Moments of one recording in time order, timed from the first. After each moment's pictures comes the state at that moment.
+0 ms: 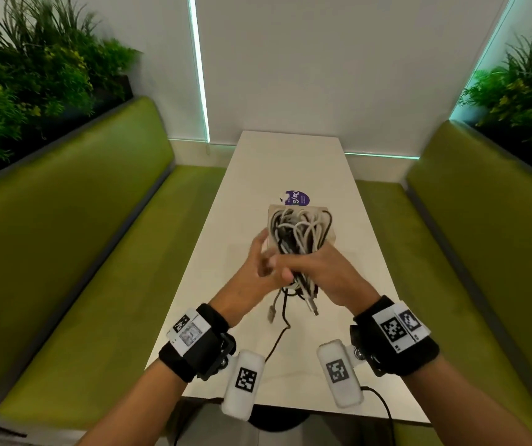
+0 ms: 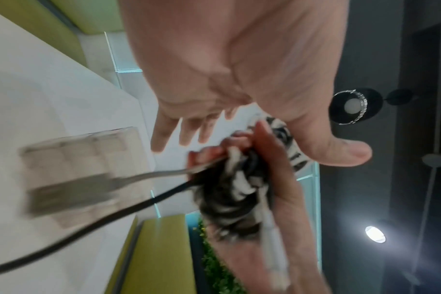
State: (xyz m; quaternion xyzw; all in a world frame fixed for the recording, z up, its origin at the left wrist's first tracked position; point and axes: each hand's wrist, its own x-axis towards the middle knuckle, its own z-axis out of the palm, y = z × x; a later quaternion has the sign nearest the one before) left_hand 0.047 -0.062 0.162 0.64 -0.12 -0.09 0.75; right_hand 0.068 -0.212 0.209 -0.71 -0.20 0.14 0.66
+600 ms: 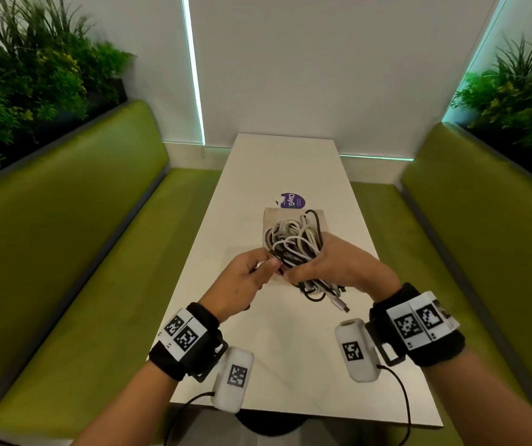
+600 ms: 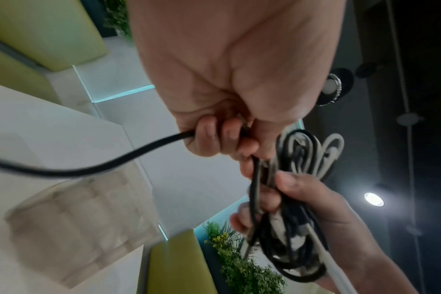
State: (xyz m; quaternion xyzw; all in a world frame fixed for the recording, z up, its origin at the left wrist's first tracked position) left_hand 0.052 -0.053 0.172 0.77 -0.14 -0.01 0.63; right_hand 0.088 -0.239 0.225 -0.84 -0.20 0.20 0.47
